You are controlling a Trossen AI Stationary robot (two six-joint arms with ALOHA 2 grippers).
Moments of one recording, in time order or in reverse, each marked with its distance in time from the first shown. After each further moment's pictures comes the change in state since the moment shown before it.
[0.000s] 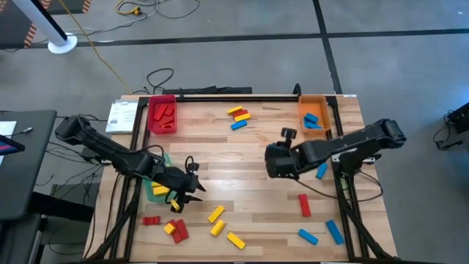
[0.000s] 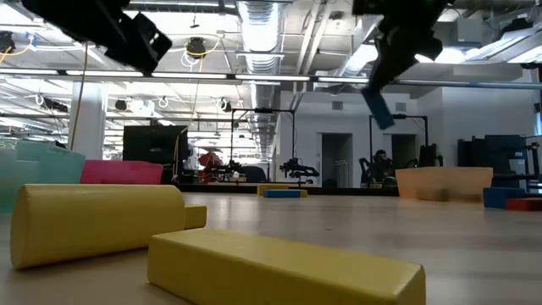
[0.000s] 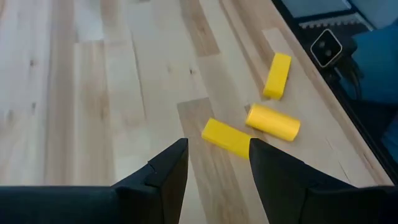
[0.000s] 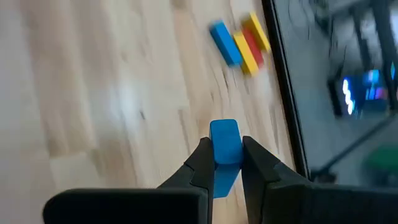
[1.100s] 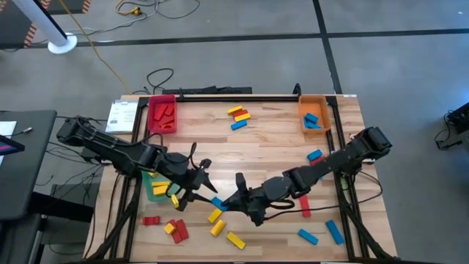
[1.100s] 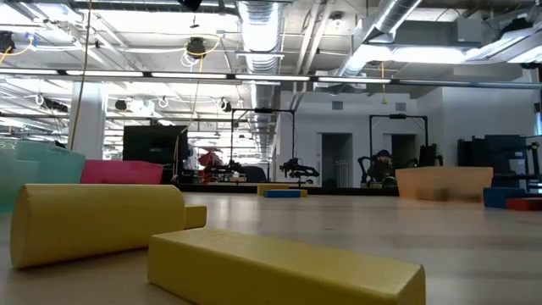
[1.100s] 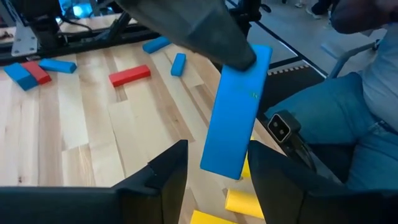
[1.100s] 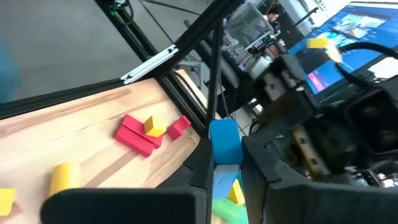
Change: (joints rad) left arm 0.089 0.060 0.246 0.023 0.202 0.149; right arm 0.186 0.204 -0.001 1.278 -0.571 -1.008
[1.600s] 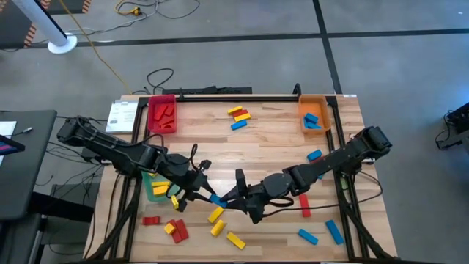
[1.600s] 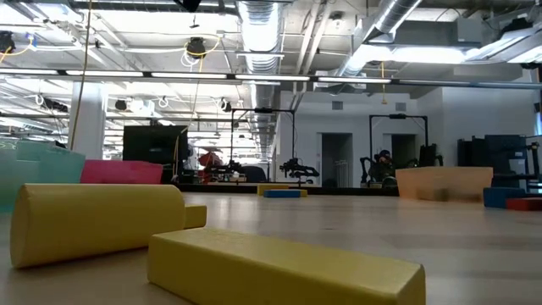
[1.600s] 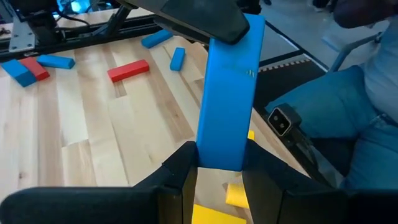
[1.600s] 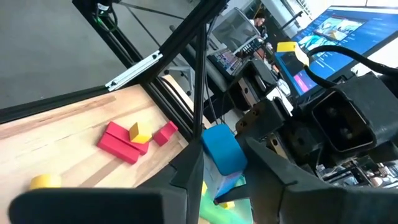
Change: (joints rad) left arm -0.001 0.005 0.000 -0.016 -0.007 0.008; right arm -0.023 0.000 0.002 0.046 0.002 0.007
